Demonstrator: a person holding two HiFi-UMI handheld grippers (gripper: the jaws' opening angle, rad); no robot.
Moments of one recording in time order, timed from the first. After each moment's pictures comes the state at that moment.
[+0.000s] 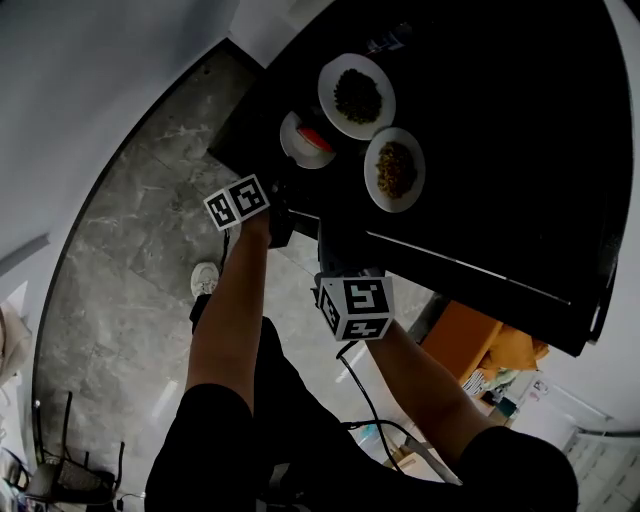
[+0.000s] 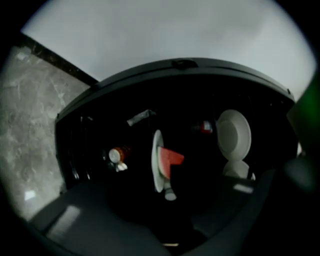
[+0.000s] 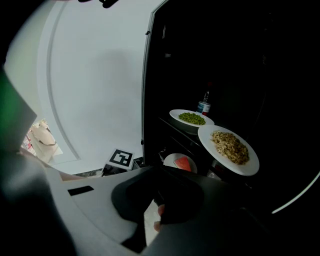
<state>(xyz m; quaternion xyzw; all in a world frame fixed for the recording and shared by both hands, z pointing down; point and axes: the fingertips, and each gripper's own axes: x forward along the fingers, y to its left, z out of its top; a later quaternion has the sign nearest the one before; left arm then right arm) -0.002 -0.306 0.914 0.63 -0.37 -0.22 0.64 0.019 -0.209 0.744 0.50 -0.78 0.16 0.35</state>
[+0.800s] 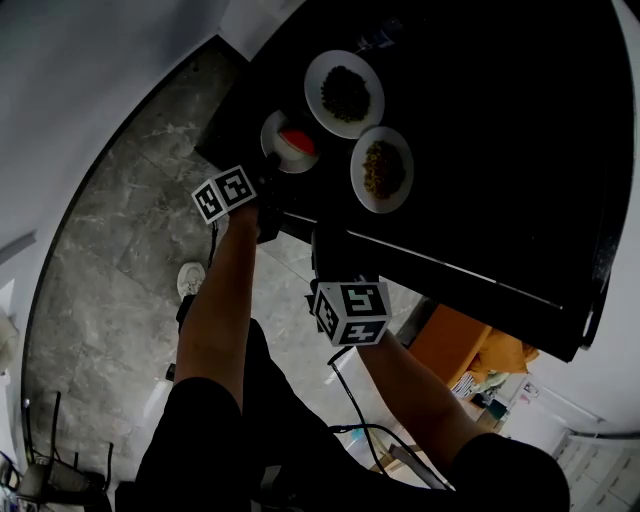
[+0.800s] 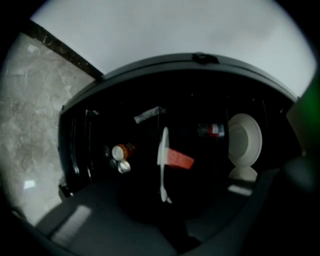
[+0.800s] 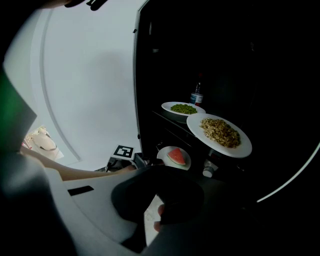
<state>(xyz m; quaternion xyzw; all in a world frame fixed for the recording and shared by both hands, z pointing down) 0.001 -0.317 0.929 0.59 -0.37 -0.23 0.67 0.043 -0.197 0.753 0.51 -0.76 0.20 0.35</state>
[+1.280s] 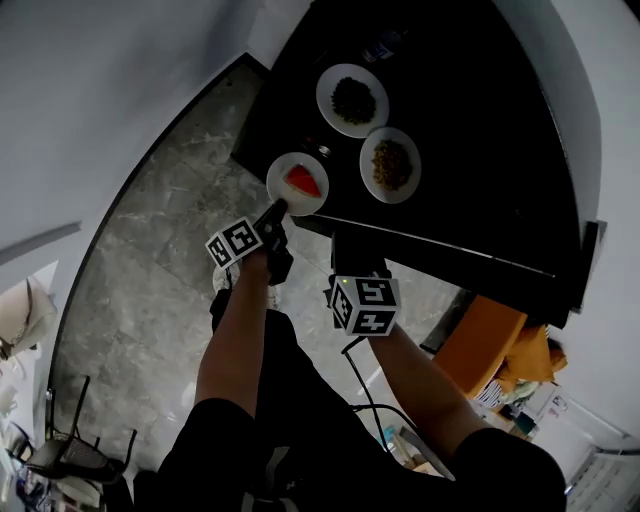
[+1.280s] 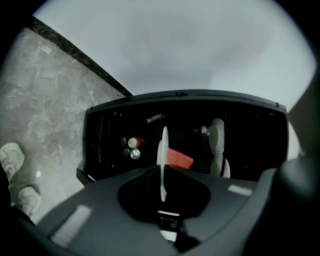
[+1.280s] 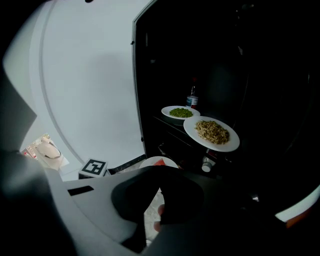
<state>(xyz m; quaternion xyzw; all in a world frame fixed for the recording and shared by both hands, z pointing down) -0.034 -0.201 0.894 0.56 -0.40 -0.24 0.69 0.045 -0.170 0.726 0.52 -0.76 0.23 0.33</state>
